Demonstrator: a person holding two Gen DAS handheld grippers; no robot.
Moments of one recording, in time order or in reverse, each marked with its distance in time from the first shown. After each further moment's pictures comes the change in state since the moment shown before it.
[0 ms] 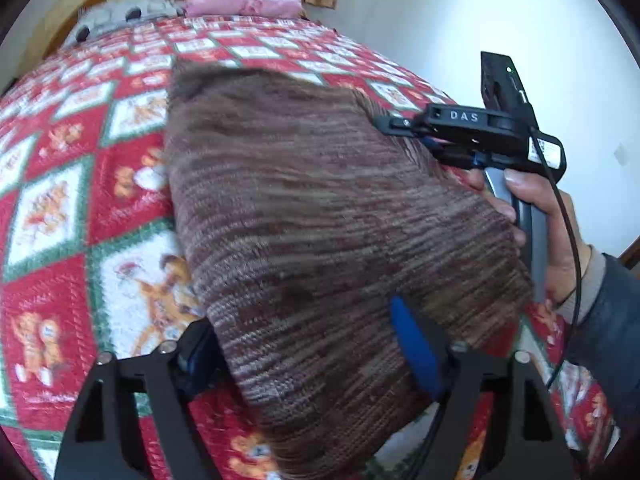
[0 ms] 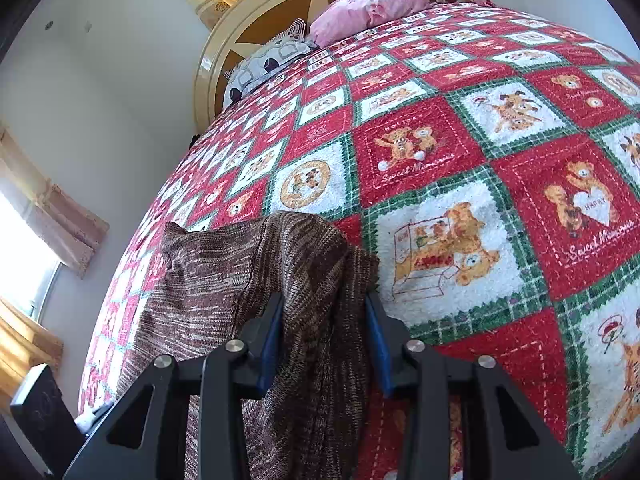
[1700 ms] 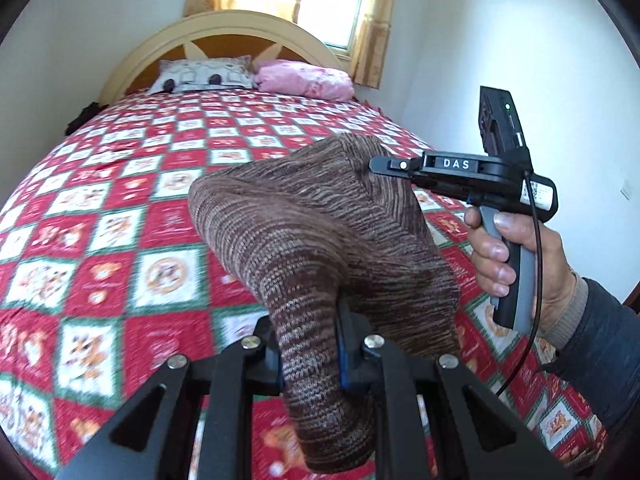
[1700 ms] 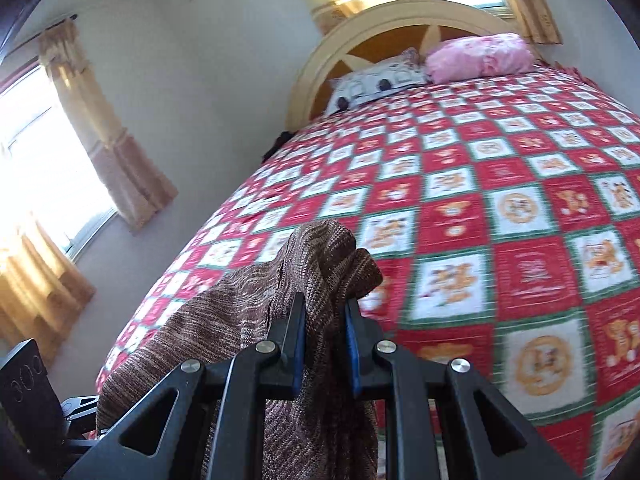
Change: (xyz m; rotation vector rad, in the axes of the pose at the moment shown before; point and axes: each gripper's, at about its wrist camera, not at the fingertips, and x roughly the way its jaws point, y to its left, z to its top) left arm -0.181 0.045 -0.079 -0.071 -0.290 0.168; right arm -0.049 0.219 -0.066 -0.262 -0.080 0.179
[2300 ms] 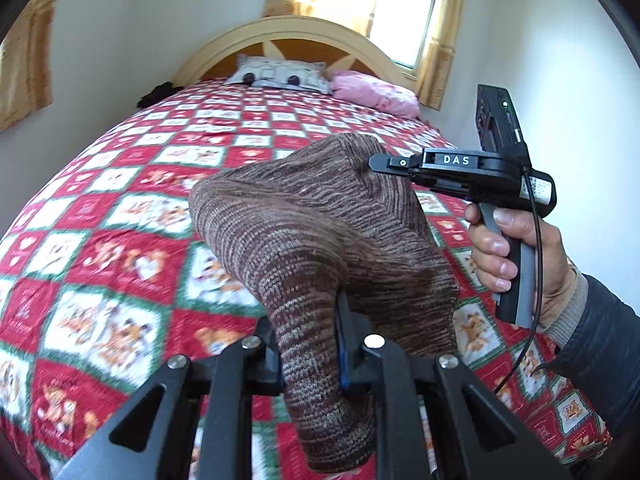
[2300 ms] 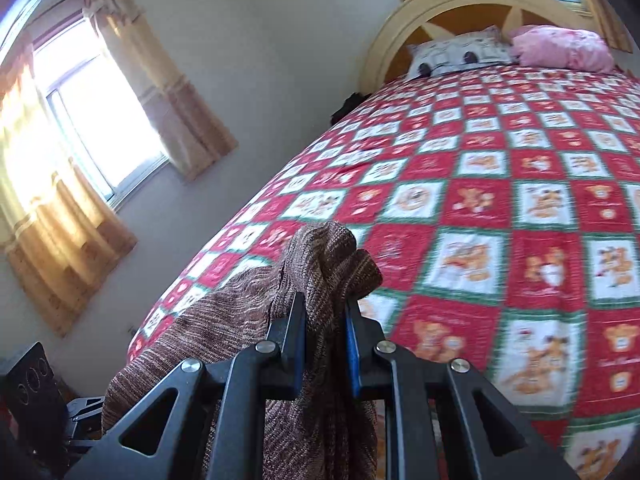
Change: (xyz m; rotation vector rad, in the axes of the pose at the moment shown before) left arm -0.076 0.089 -0.060 -0.150 -0.040 0.155; right arm 0.085 0.139 -0.039 -0.104 0.134 0.173
